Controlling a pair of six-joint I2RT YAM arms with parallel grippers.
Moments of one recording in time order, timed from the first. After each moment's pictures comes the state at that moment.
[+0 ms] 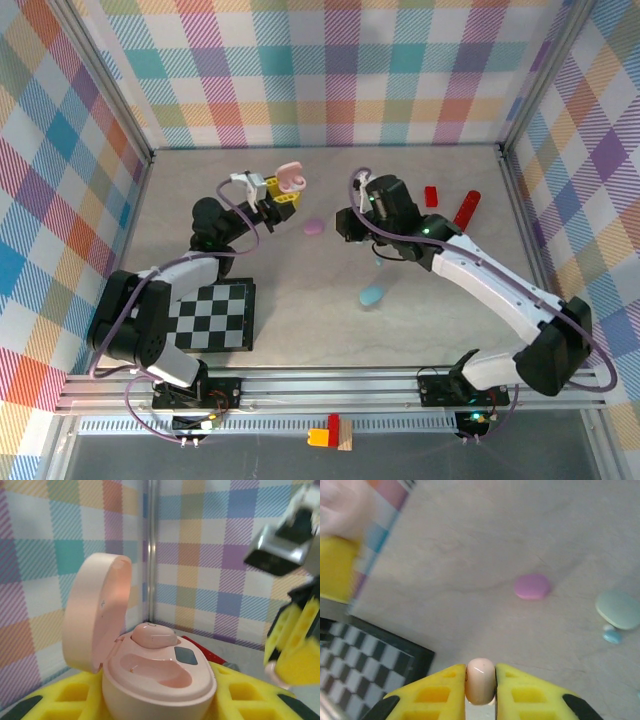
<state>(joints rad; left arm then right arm) -0.29 1.54 0.75 1.04 0.75 -0.17 0.70 1.34 1.23 -0.47 -0.09 0.52</state>
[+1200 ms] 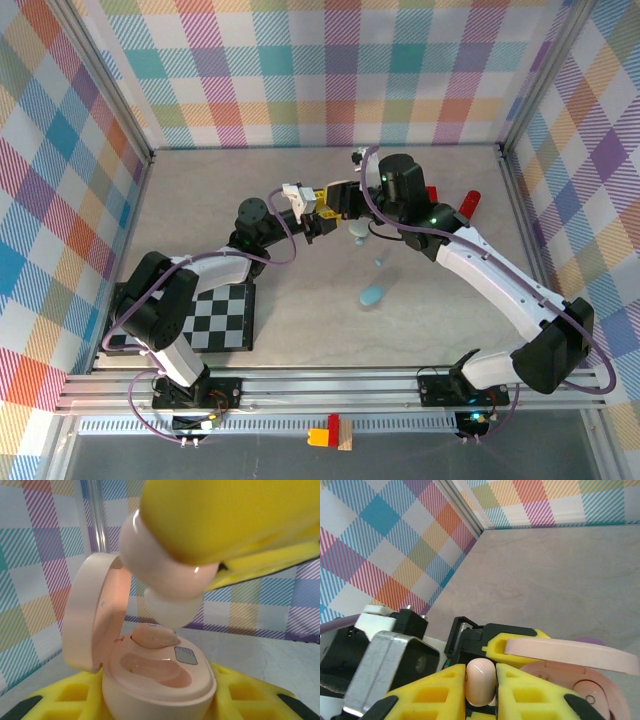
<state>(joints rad) -0.52 1.67 0.85 1.00 0.69 -0.03 0.66 1.37 1.32 -0.31 -0.24 0.49</state>
